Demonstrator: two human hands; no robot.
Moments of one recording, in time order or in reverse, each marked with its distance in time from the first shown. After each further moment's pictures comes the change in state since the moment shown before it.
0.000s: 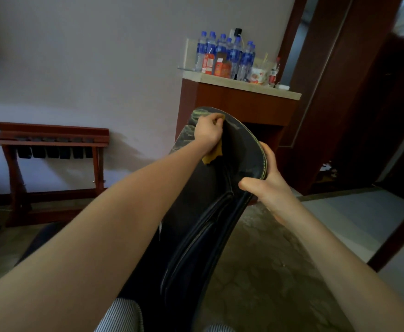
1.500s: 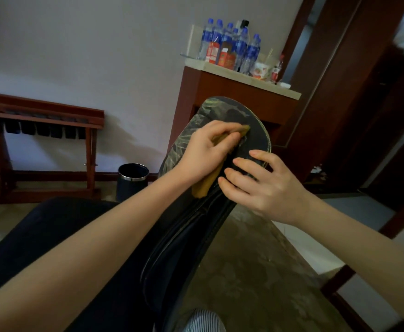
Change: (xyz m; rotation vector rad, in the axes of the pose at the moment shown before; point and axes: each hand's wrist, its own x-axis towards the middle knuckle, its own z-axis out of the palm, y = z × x) left_hand -0.128 -0.006 -0.038 -0.304 -0.021 0.512; right_hand -0.012 0.010 -0.008 -1.571 0.107 -1.652
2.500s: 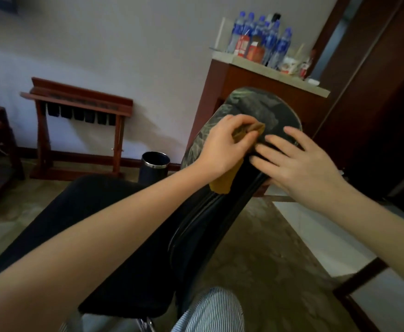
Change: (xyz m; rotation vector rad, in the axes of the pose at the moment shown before) left_hand -0.046 0.032 -0.024 0.203 0.081 -0.059; right_hand 0.019 -0.008 -0.036 0.081 -0.368 0.099
